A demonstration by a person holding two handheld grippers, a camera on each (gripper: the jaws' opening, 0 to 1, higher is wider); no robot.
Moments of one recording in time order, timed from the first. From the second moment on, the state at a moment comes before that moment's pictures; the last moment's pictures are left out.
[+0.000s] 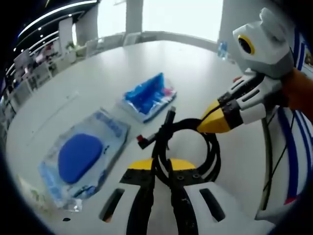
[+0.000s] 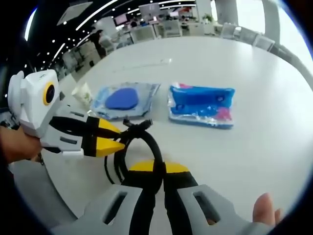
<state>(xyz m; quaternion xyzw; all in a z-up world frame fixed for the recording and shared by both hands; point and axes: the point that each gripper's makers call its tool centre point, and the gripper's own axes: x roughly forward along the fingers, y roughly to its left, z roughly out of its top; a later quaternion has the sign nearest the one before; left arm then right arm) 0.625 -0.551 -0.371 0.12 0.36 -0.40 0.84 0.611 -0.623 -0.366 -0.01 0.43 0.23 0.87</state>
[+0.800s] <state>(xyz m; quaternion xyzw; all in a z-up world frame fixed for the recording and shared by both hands) 0.636 -0.553 -0.388 0.11 0.38 -0.39 0.83 0.625 -0.627 -0.395 -0.01 0.46 0.21 0.86</state>
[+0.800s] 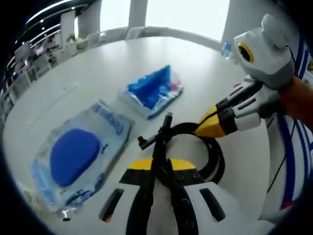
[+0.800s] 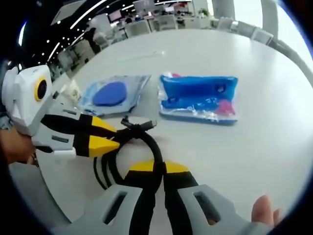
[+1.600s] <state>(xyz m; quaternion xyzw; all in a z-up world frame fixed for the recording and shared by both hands) 0.637 -0.553 -0.391 0.12 0.37 -0.39 0.83 0.628 -0.626 -0.397 -0.04 0.44 0.22 0.87</state>
